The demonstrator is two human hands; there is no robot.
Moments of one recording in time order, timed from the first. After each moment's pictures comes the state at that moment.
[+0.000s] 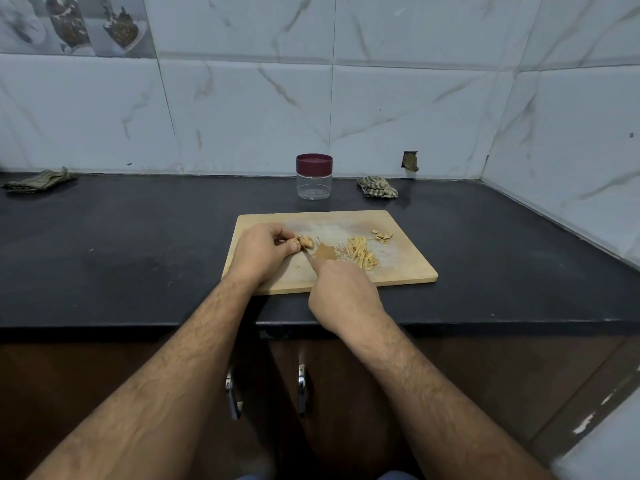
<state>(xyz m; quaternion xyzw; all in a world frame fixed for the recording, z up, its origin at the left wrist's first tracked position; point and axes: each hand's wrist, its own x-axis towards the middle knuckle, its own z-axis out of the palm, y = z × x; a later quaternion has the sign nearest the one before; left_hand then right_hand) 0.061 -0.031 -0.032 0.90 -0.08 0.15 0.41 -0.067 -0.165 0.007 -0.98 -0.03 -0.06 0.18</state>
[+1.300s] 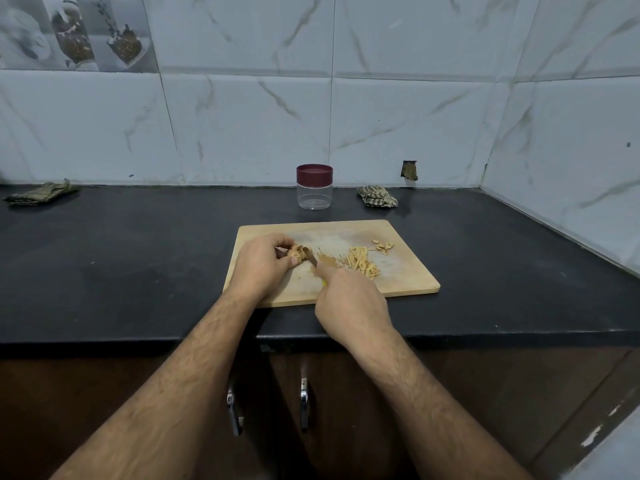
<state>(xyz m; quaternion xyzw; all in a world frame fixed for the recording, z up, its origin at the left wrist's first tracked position) 0.048 -0.033 -0.023 0.91 -0.09 0.17 0.36 -0.061 -0.171 -0.001 -0.97 -0.01 -0.11 0.21</state>
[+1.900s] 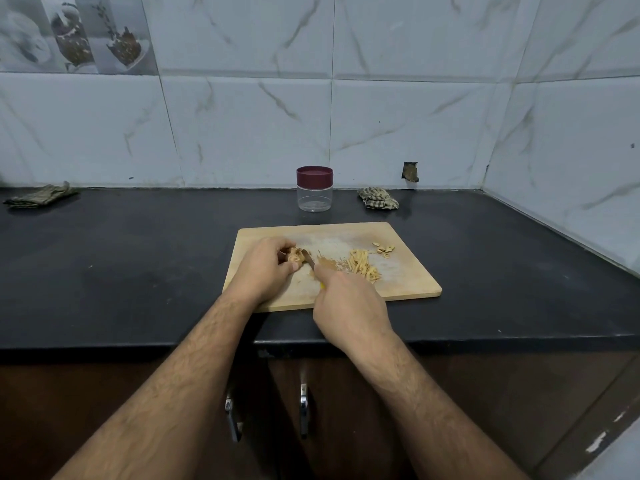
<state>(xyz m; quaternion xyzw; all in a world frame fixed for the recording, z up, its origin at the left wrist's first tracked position) 0.049 -0.035 -0.022 0.91 -0.15 0.15 0.35 -0.060 -0.171 0.000 -0.97 -0.02 -0.12 0.21</state>
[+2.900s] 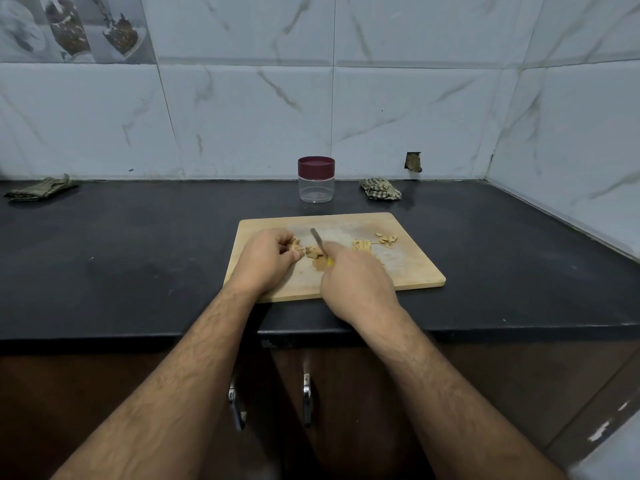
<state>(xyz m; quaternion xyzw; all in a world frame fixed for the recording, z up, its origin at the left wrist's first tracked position) 0.055 -0.034 -0.026 0.92 -0.11 0.14 0.35 -0.049 -0.175 0.012 -0.97 0.00 -0.11 0.21</state>
